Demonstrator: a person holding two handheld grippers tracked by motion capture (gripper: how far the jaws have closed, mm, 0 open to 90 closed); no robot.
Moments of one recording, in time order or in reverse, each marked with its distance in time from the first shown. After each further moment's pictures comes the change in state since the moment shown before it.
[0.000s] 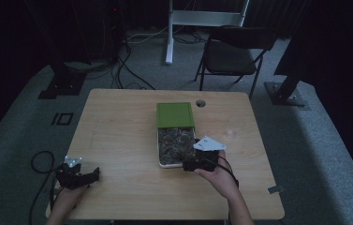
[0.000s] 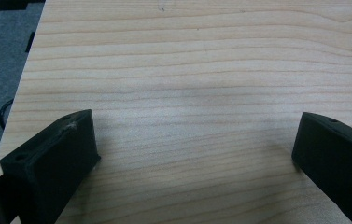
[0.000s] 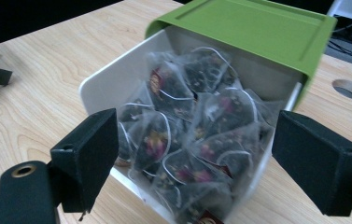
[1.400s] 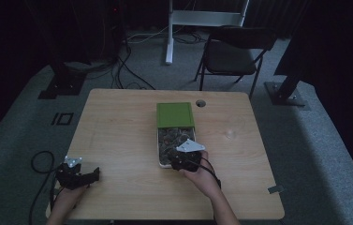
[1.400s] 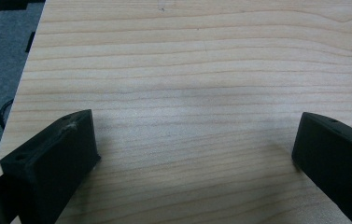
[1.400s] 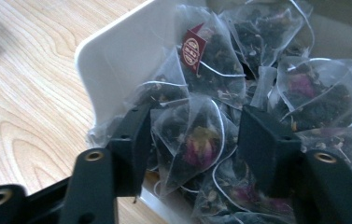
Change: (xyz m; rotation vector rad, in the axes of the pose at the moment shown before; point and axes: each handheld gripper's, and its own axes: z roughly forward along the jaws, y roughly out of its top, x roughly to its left) left arm 0.000 0.000 0.000 0.000 0.000 0.000; right arm 0.024 -0.013 0.052 0.104 0.000 -0.005
